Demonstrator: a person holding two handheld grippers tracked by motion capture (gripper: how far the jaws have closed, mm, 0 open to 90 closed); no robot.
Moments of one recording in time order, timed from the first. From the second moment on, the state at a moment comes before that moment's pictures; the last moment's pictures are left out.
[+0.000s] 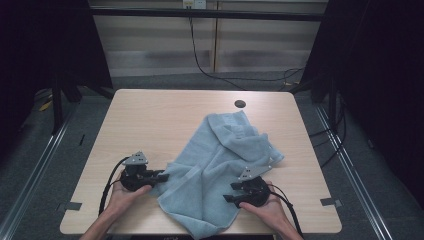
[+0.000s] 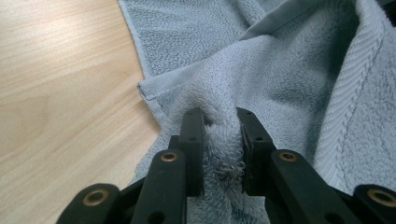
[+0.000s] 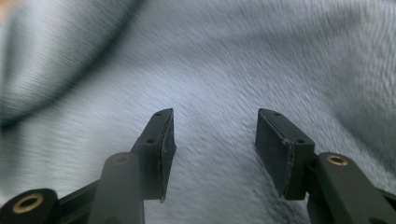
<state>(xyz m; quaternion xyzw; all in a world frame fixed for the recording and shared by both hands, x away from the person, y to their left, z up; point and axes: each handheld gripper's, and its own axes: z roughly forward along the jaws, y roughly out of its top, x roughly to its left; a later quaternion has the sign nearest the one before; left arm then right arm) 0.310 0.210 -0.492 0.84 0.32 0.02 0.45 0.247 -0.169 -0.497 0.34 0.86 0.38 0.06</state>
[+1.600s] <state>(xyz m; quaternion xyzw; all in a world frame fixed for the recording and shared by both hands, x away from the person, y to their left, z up) 0.294 0.184 -0.498 0.83 0.32 0.00 0.45 0.215 -0.124 -0.463 0.25 0.86 0.45 0.04</state>
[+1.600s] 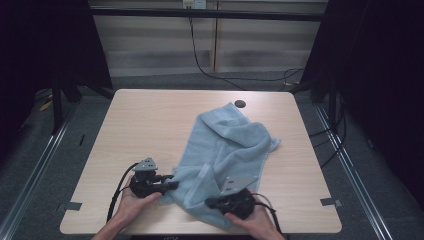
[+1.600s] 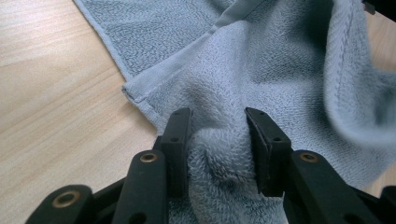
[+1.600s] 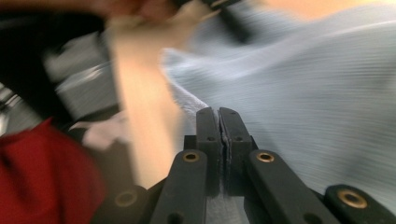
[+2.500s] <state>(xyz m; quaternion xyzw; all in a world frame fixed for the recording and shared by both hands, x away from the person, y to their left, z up) 0.335 0.194 -0.480 0.81 0.34 0.02 0.48 0.277 -0.229 -0.476 0.42 0.79 0.43 0.10</state>
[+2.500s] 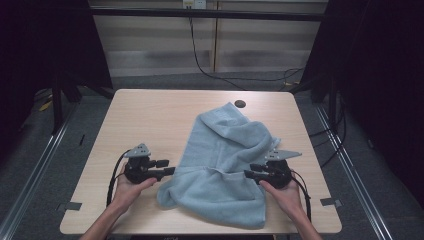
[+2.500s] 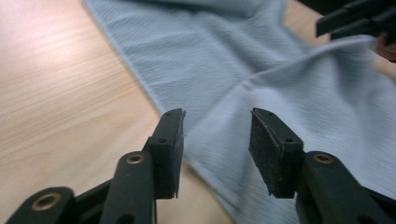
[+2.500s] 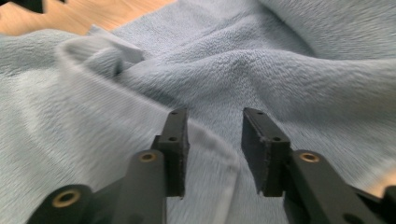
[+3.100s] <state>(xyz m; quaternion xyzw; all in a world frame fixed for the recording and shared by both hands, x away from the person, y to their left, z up) 0.324 0.169 -0.501 0.86 0.28 0.05 0.41 0.275 -0.208 -0.500 0.38 0.84 0.37 0.12</state>
